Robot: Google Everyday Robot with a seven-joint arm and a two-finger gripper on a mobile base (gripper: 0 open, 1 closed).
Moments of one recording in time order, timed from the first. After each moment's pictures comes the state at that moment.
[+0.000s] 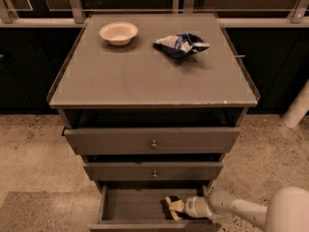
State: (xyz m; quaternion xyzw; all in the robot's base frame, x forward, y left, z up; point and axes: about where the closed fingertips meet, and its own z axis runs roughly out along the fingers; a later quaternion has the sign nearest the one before) arm 0.493 -0.130 0.175 0.04 0.93 0.36 0.12
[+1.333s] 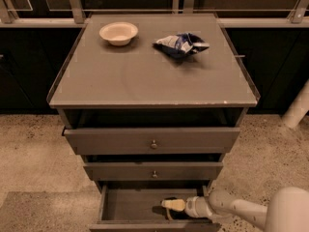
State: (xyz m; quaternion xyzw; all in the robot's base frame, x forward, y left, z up) arm 0.493 -0.130 0.175 0.04 0.93 0.36 0.12
